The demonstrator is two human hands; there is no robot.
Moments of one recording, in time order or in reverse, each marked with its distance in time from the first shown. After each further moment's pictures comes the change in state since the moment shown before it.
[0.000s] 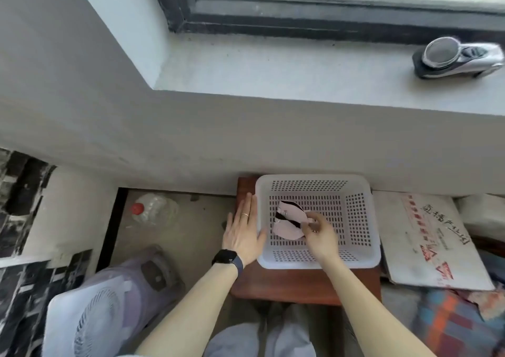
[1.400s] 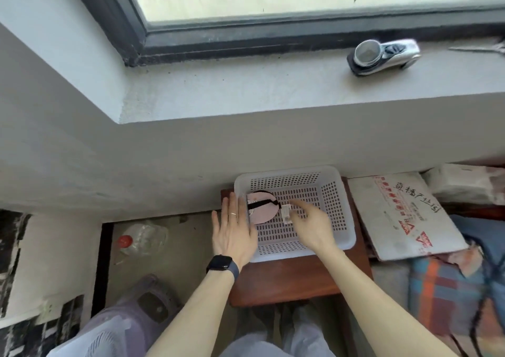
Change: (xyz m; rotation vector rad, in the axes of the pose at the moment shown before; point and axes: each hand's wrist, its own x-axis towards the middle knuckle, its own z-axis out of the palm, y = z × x) left_hand 0.001 0.025 -0.035 0.213 0.111 0.033; right_hand -0.016 -0.037 -0.028 -0.185 0.065 -0.144
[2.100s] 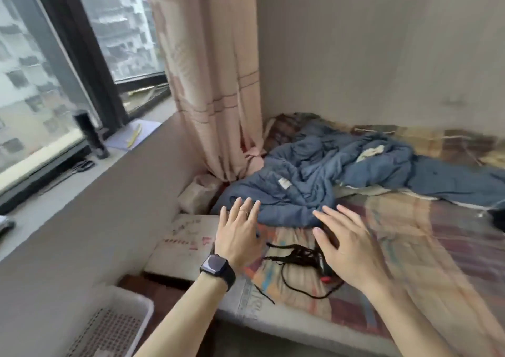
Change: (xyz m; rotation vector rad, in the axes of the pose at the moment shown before) left_hand -0.286 0.418 -0.077 0.161 0.070 1.445; right_hand -0.523 0.183 -0.226 -0.192 1.184 0.463
